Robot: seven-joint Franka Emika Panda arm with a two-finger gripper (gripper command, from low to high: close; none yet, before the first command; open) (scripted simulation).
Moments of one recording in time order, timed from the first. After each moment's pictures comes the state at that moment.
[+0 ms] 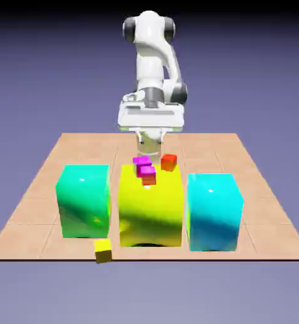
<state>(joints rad) 0.00 -0.55 0.01 -2.79 -0.01 3.02 0.69</state>
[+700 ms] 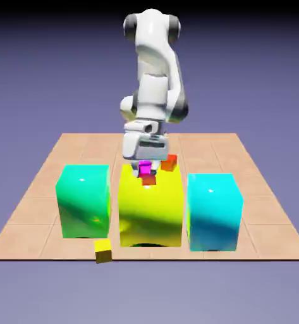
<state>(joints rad) -0.20 -0.15 0.18 -2.45 -0.18 2.65 -0.22</state>
